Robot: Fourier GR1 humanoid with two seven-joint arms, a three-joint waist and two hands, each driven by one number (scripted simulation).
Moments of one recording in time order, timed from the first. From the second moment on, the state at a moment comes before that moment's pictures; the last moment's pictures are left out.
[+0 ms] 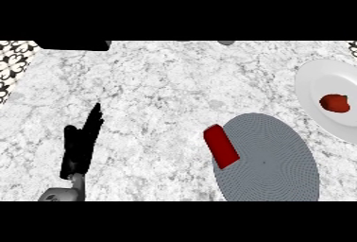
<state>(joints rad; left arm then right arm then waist) -0.05 0.12 -0.06 -1.47 -0.07 0.16 0.22 -0.69 -0.76 -0.72 -0.17 0.45 0.30 -0.70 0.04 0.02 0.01</state>
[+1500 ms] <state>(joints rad) -0.05 0.12 -0.05 -1.50 -0.06 0.14 0.24 -0.55 -0.85 -0.75 -0.15 0.41 0.18 -0.73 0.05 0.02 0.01</state>
